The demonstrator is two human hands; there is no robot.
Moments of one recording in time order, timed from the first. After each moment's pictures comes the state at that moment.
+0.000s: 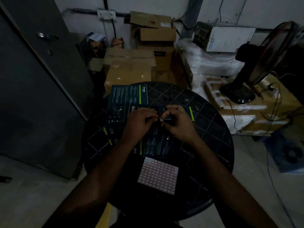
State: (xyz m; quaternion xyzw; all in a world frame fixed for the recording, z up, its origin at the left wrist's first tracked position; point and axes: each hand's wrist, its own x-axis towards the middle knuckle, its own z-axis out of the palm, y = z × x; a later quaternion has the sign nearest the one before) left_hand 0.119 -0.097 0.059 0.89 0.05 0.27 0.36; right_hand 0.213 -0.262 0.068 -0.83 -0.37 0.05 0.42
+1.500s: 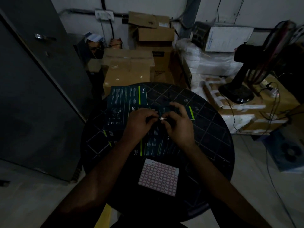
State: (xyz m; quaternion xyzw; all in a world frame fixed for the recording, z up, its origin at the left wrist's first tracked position) left_hand 0.125 -0.093 0.060 0.90 0.06 0.26 0.36; right_hand 0.200 -0.255 0.057 -0.85 -0.37 -0.14 0.35
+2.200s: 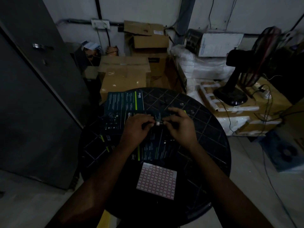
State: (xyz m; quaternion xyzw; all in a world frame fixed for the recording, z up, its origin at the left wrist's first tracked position) left_hand 0.119 -0.096 0.053 0.89 0.05 0.28 0.34; right_hand 0.222 -0.276 0.053 -0.84 -0.38 -0.12 0.37
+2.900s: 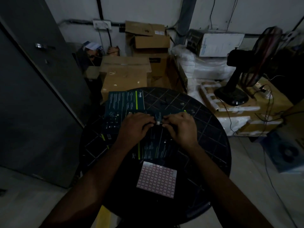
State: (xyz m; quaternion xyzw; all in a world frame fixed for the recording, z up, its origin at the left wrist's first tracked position) left_hand 0.116 -0.085 0.044 0.94 0.00 0.27 0.21; right_hand 0.215 -0.283 0.052 -0.85 -0.42 -0.17 0.28
